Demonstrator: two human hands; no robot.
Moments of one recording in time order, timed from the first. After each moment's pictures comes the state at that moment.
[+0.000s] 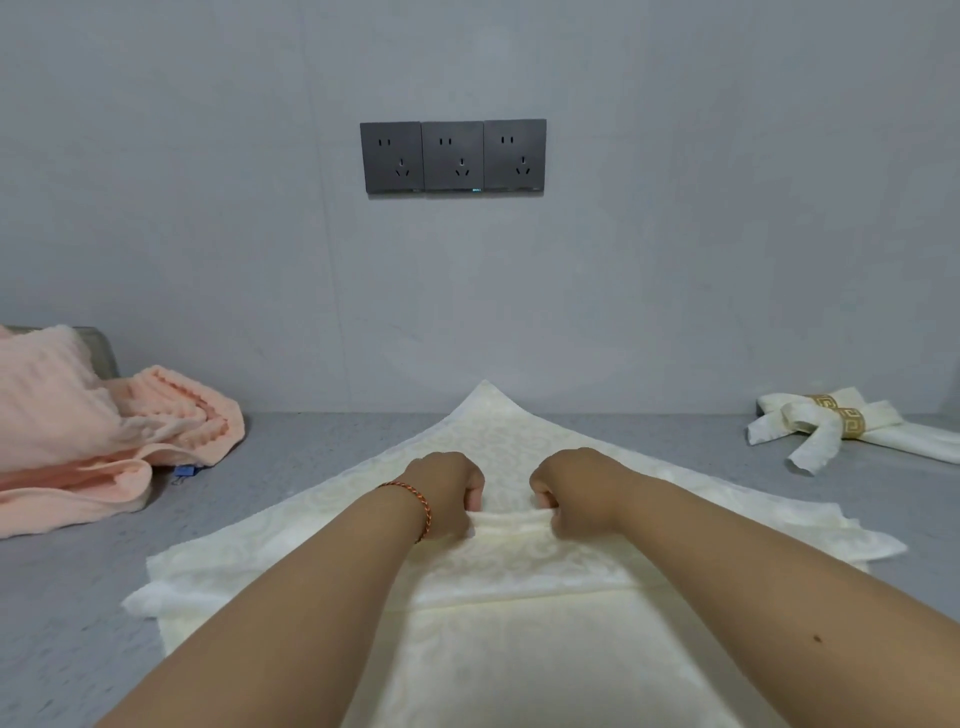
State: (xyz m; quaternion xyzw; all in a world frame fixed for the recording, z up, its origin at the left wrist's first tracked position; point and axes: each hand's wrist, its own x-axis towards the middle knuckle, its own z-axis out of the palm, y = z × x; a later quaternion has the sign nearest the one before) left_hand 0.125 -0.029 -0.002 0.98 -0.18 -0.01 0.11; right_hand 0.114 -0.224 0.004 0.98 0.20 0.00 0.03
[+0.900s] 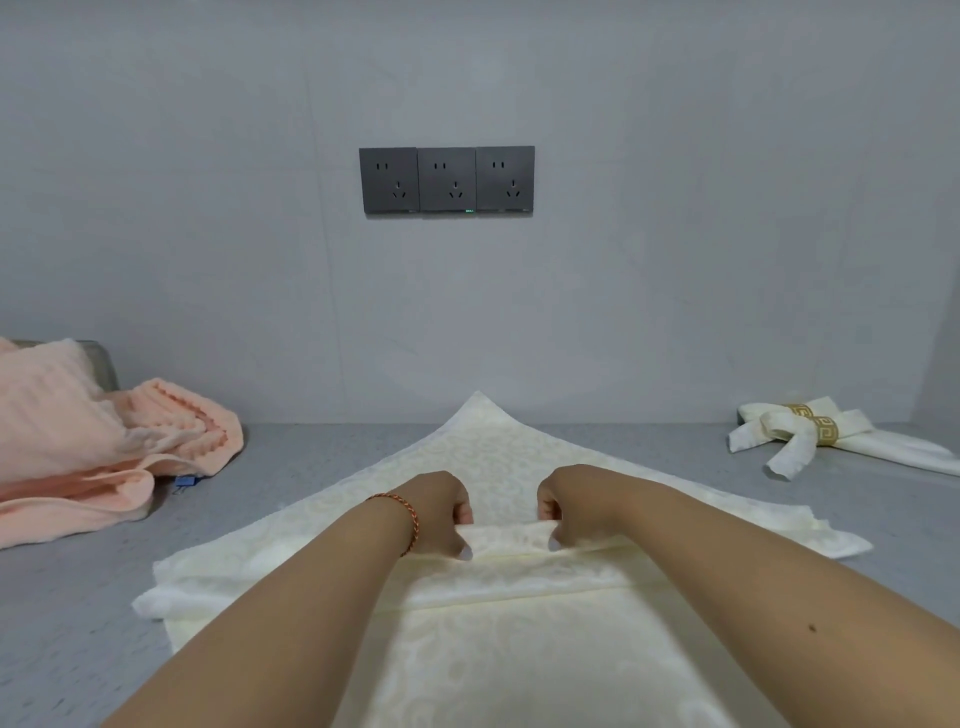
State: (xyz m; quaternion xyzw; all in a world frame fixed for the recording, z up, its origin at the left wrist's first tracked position) left_hand 0.109 -0.026 0.002 0.97 -0.19 -0.06 0.11; right_hand 0.094 -0.231 0.013 0.98 0.16 -0.08 -0.04
